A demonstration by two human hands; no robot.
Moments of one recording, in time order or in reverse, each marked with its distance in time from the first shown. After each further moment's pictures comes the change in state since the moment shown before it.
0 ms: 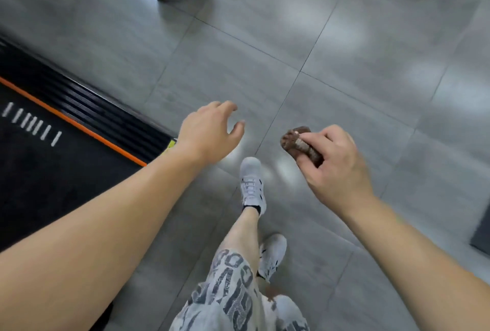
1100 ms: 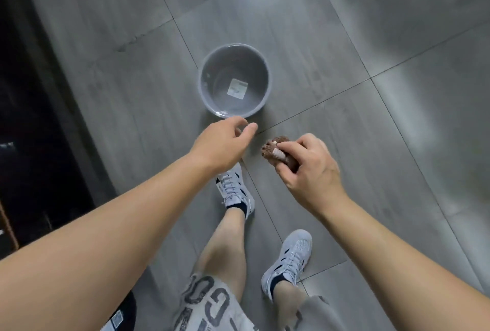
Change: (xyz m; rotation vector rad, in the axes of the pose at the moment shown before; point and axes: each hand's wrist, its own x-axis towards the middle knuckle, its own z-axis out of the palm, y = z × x) left_hand 0.650 -0.199 -0.230 -0.635 0.080 -0.618; right_hand 0.834 -0.039 0.209 -0.012 -0.463 -0.446
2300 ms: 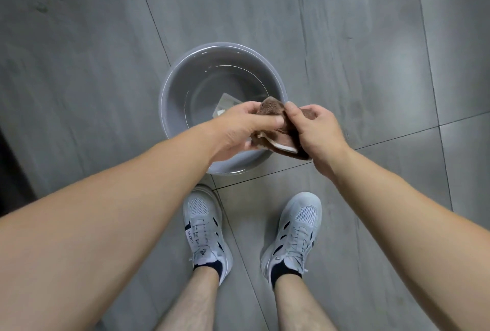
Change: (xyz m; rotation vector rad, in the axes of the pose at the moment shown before) left_hand 0.341 -0.041 0.054 -1.164 -0.363 -0.401; right_hand 0.317 0.152 0.162 0.668 -0.296 0.805
